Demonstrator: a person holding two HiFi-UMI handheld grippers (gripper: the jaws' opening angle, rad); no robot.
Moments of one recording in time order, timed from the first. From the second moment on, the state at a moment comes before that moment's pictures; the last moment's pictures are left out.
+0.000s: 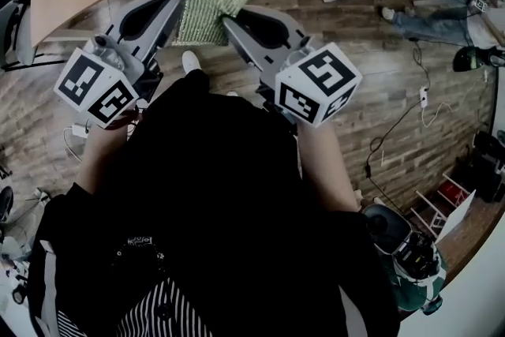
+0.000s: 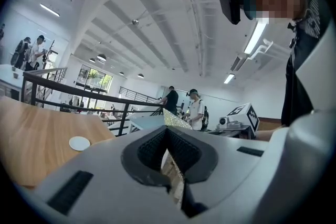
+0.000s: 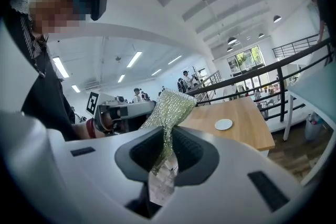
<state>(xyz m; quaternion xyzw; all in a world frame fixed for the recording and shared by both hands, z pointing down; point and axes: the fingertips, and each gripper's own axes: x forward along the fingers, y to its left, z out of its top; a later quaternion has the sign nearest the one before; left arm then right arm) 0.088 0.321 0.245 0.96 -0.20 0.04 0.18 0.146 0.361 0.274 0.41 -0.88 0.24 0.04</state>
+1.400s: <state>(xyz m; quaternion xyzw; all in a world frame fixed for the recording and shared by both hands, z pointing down) -0.176 0.169 0.238 0.94 -0.29 0.02 0.16 -0.112 0.191 0.265 0.30 -0.92 0.22 0.12</state>
